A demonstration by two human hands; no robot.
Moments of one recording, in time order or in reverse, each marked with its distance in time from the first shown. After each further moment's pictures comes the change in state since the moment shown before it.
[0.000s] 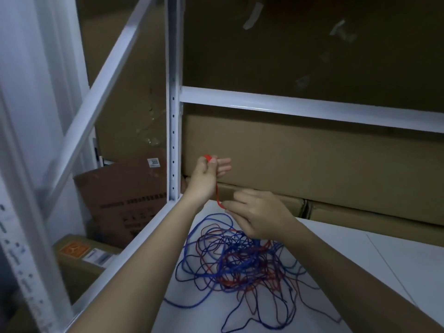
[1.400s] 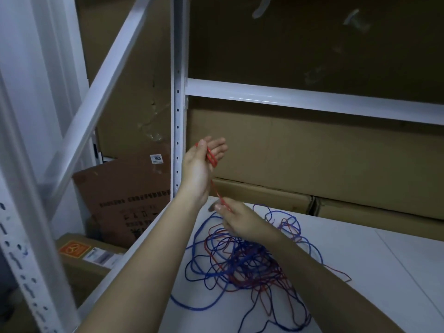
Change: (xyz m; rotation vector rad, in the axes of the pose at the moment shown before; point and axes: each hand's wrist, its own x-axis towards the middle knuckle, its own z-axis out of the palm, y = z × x) left_hand 0.000 0.017 -0.026 -0.588 0.101 0.008; right_hand 0.026 -0.036 0.059 1.052 -0.319 0.844
